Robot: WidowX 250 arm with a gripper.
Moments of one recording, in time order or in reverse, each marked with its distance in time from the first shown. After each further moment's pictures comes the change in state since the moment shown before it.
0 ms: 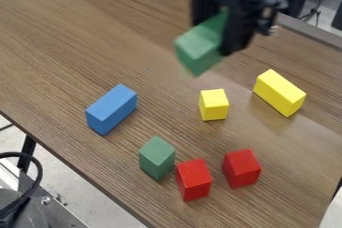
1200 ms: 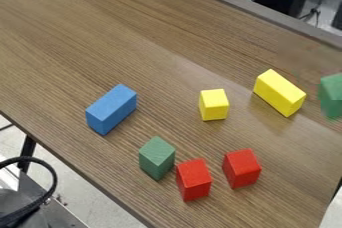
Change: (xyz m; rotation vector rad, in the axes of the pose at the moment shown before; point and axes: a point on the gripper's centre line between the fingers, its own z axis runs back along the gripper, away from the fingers) arm 0.073 -0.102 -0.029 -0.180 0.020 -0.482
